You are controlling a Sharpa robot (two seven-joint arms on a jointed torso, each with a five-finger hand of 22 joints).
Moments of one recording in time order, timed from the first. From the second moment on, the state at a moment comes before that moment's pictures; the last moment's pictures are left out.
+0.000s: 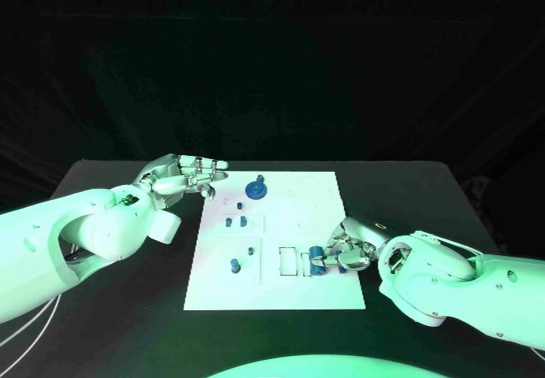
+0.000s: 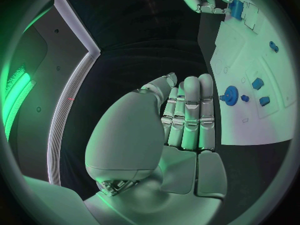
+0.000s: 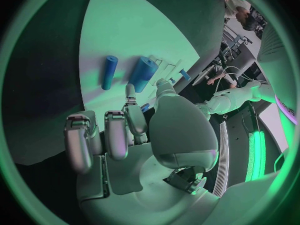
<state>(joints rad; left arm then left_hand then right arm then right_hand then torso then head) 1.18 -0.94 0.00 1.62 -0.13 -0.21 0.17 1.48 -0.17 0.39 0.07 0.17 1.04 0.19 0.08 0.08 1.15 0.11 0.14 0.16 1.15 0.03 0.99 0.46 0.17 1.01 0.11 0.90 0.75 1.04 -1.07 -0.14 1.93 -1.44 -0.44 -0.56 1.15 -0.11 -0.13 0.29 0.38 1.11 0.09 0.20 0.30 1.39 0.00 1.27 1.24 1.47 -0.05 1.47 1.31 0.01 1.47 0.05 1.57 1.31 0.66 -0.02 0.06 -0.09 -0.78</state>
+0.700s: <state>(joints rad) 1.18 -0.94 0.00 1.62 -0.13 -0.21 0.17 1.48 -0.17 0.39 0.07 0.17 1.04 0.19 0.08 0.08 1.15 0.11 0.14 0.16 1.15 0.03 0.99 0.46 0.17 1.01 0.11 0.89 0.75 1.00 -0.99 -0.13 1.87 -1.48 -0.45 -0.60 1.17 -0.09 -0.14 0.29 0.39 1.11 0.08 0.21 0.33 1.39 0.00 1.27 1.25 1.46 -0.06 1.47 1.31 0.01 1.47 0.05 1.57 1.31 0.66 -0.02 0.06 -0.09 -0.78</state>
